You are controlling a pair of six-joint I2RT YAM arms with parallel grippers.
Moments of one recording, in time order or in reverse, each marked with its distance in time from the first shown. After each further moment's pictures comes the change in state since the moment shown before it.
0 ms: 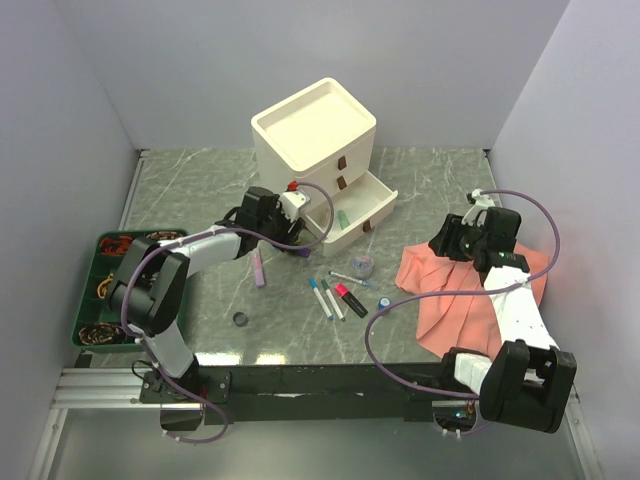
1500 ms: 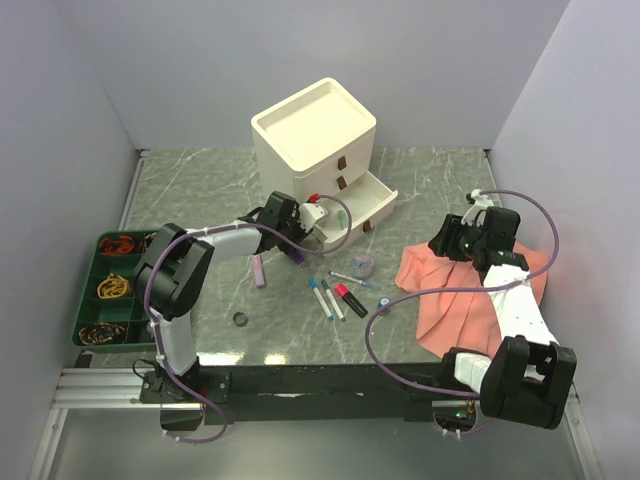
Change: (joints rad) left arm -0.082 0.168 0.124 -0.127 -0.118 0.093; right arm 0.000 0.018 -0.001 0.006 -0.001 0.000
